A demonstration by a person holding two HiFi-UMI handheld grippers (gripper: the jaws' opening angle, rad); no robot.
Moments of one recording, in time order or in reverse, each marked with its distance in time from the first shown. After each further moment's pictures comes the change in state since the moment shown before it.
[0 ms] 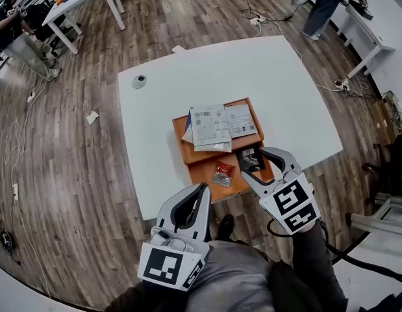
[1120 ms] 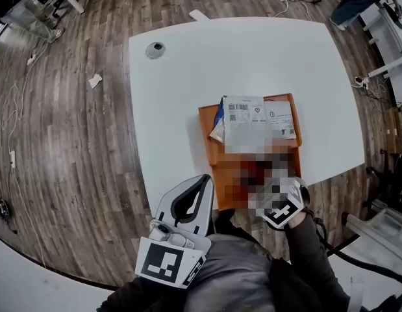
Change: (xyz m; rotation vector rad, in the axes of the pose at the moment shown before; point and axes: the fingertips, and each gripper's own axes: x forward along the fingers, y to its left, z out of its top) left arm 0.021 0.092 -0.029 -0.106 0.100 0.092; right arm 0.123 0.058 -0.071 -0.118 0.414 0.260
